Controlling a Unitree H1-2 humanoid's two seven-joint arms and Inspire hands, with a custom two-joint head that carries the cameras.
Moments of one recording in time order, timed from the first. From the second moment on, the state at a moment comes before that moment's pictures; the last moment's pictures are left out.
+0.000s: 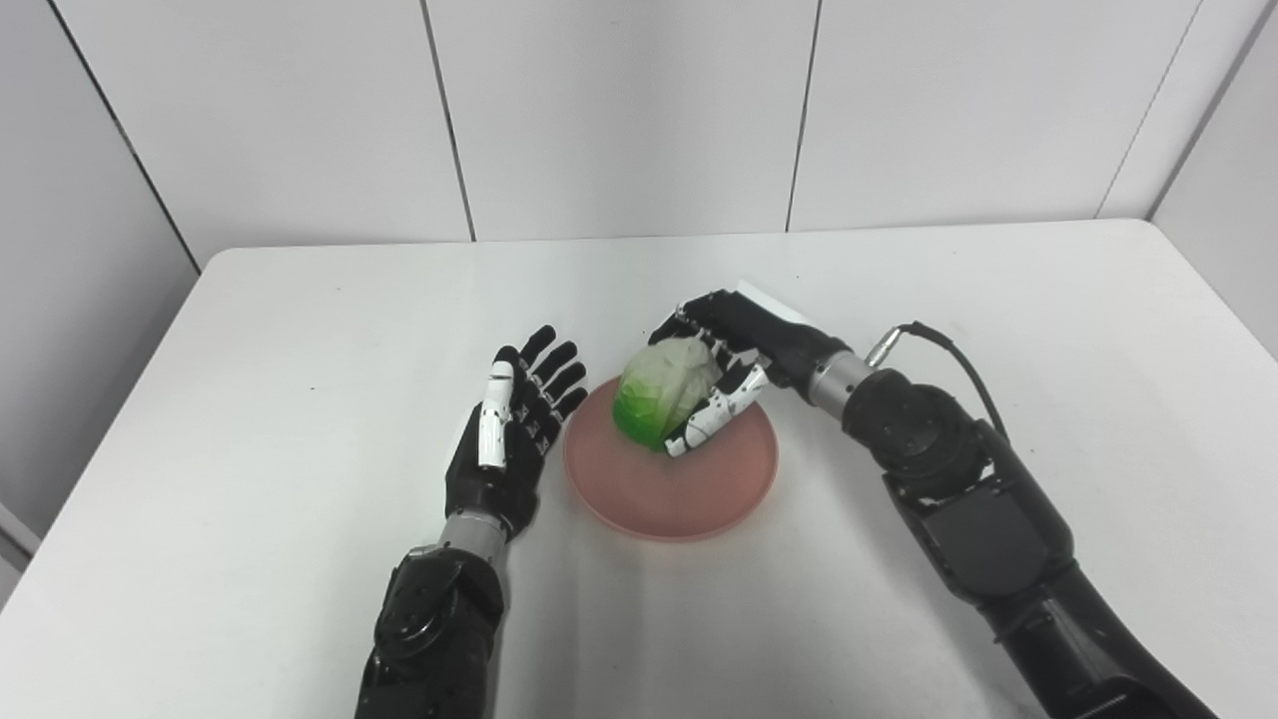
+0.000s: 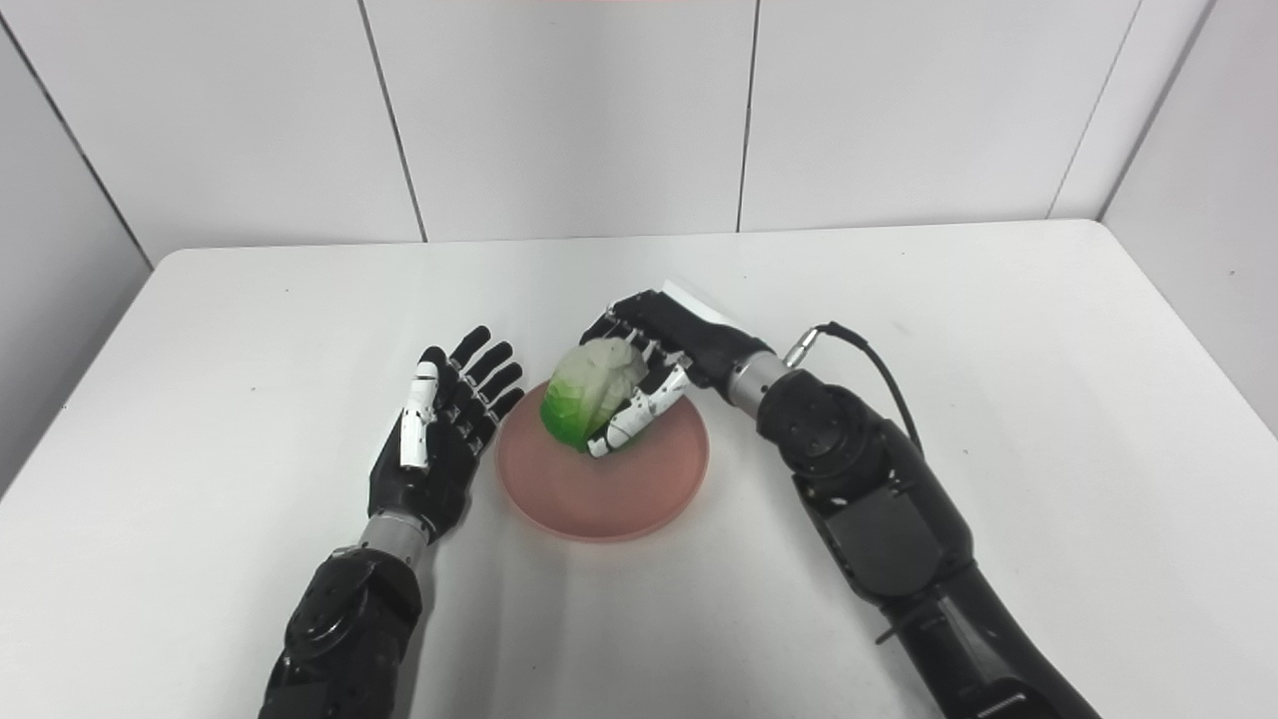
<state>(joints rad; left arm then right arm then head) -0.23 -0.08 0.05 0.11 -0.30 0.21 -0.09 -0.63 -0.23 0.34 0.19 -0.32 0.26 0.38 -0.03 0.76</state>
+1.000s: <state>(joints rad) -0.23 -0.09 0.05 0.10 -0.30 0.22 -0.07 -0.57 -0.24 0.38 0.24 -0.42 0.00 0.33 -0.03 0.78</state>
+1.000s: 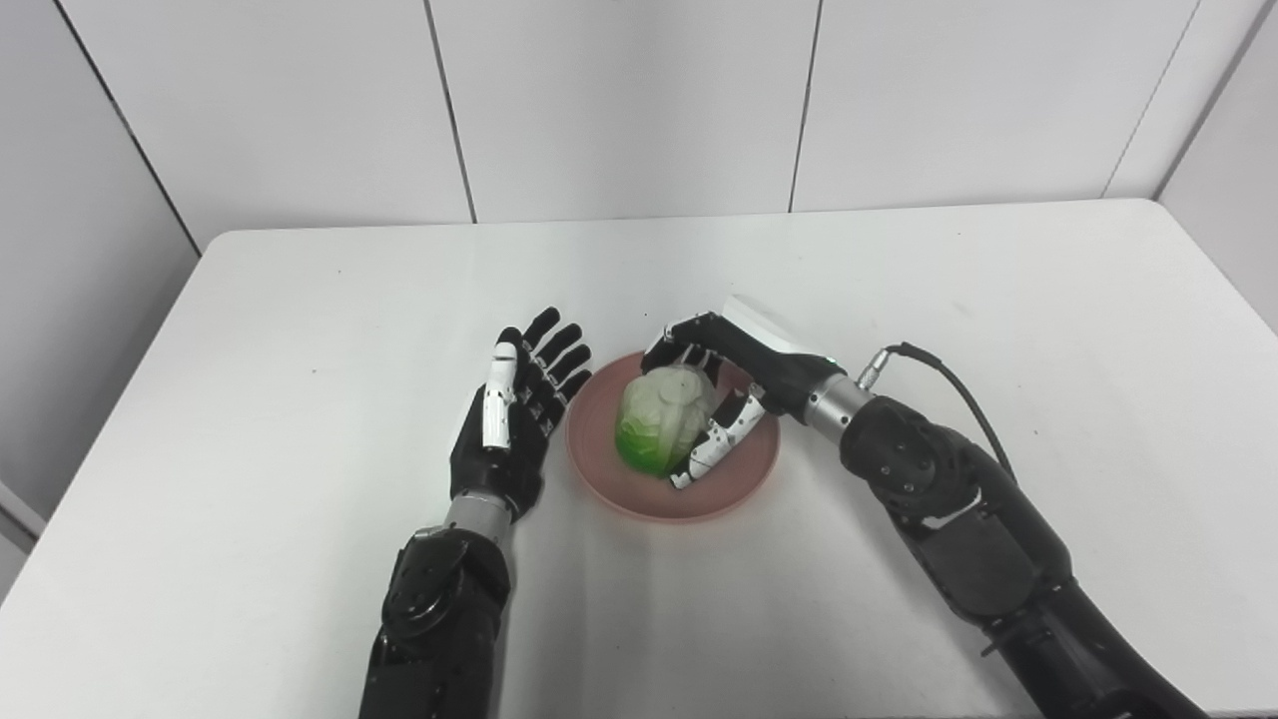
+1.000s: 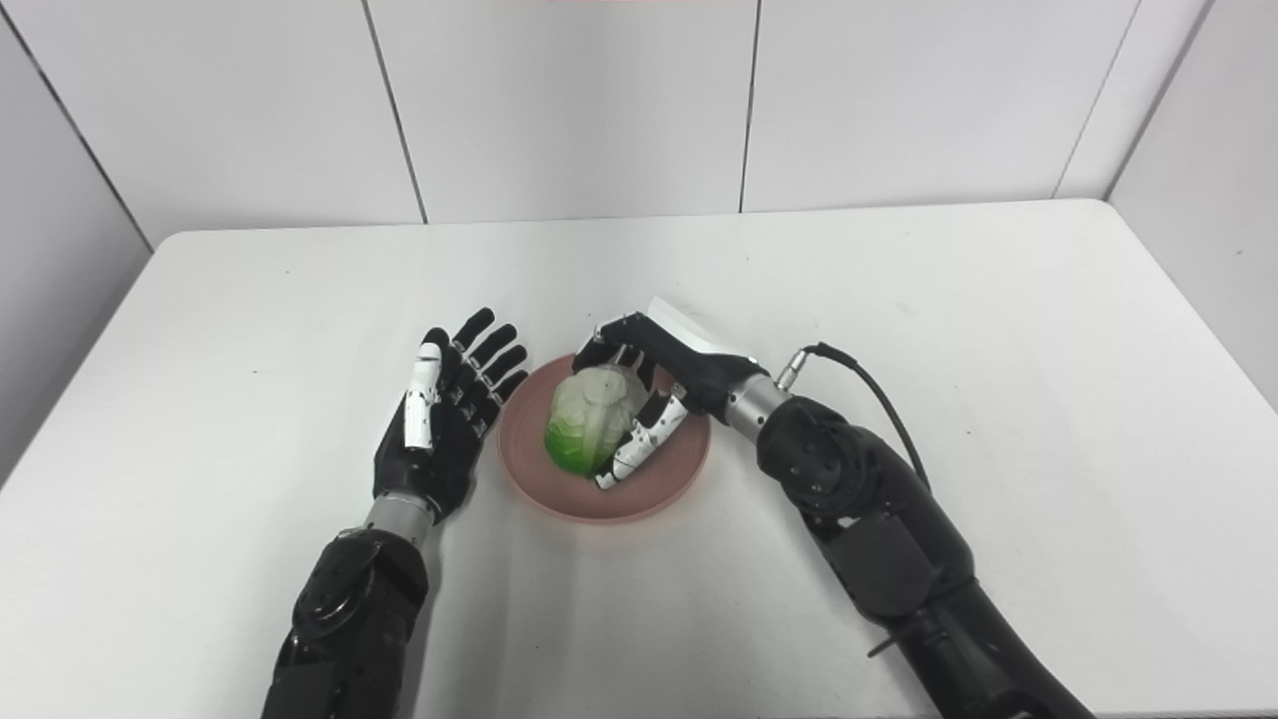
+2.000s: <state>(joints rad) -0.23 -0.09 0.05 0.10 -0.31 0.23 -0.07 -0.57 -0.28 0.30 0.03 -0.36 0.00 0.47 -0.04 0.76</state>
